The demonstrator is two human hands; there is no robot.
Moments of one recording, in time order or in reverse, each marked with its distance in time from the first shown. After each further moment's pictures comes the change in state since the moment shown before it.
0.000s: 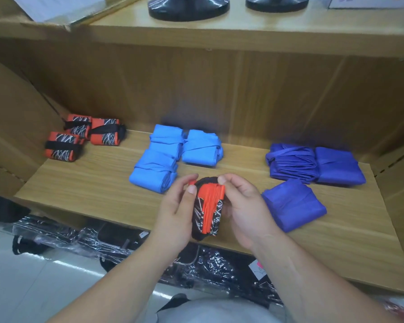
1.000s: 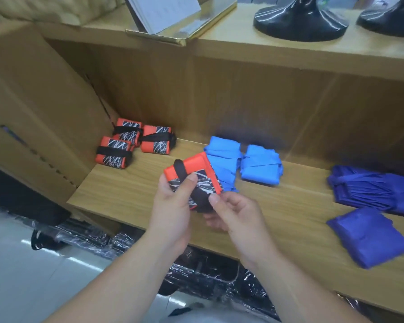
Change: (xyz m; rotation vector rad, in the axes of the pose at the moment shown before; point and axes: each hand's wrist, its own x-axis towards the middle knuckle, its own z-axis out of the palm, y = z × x) left_hand 0.058 0.026 -0.134 -0.477 0.171 -0.104; right_hand 0.027 0.055 0.134 -0.209 -0.041 -0.012
